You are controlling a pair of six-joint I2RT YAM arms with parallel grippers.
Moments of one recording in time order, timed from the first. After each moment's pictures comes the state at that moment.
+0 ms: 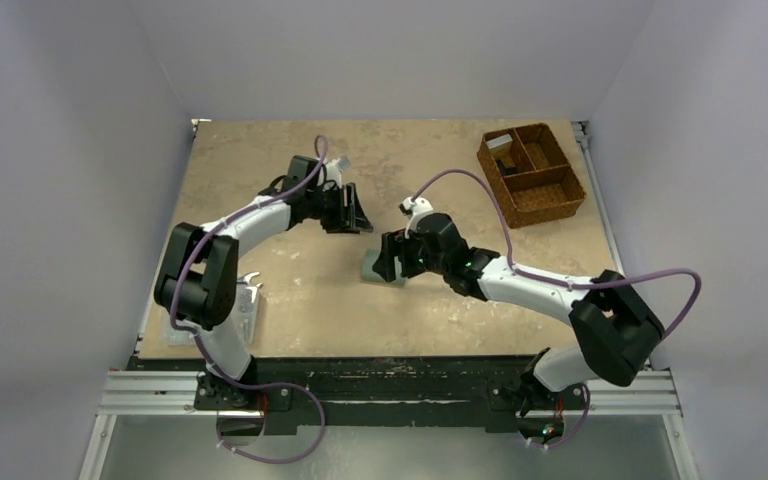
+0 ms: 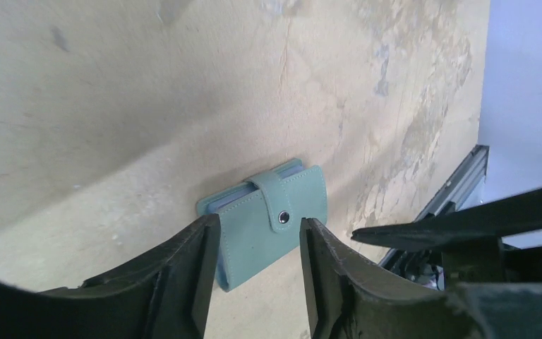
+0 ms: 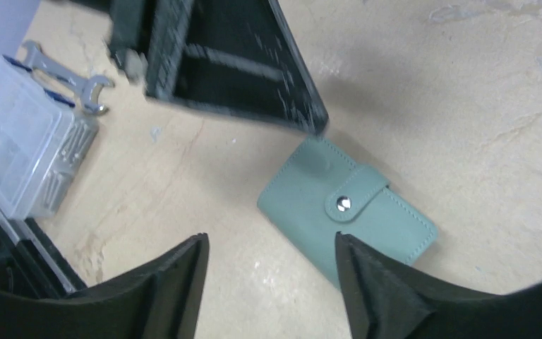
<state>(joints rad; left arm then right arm) -0.36 1.79 1.14 -0.22 0.59 -0.46 0.79 1.47 0.79 0.13 -0.05 0.46</state>
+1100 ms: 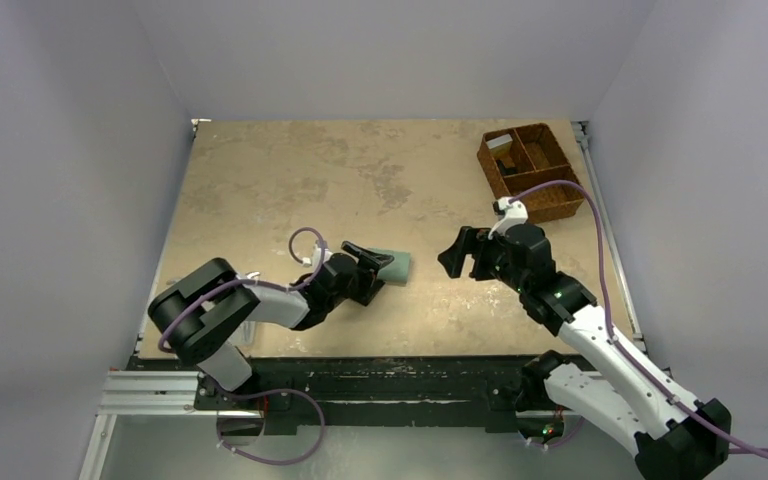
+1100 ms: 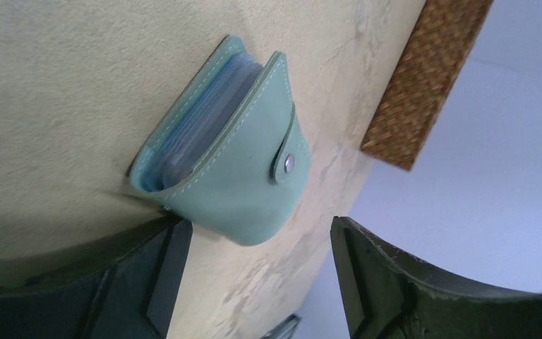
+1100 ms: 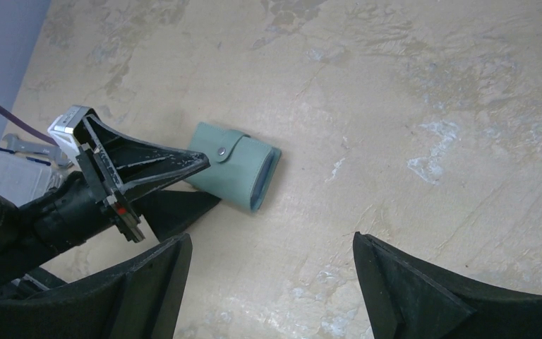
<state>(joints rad) -0.81 1.58 0.46 0.54 -0.22 -1.69 0.52 0.82 0.65 -0.32 -0.01 0.49</state>
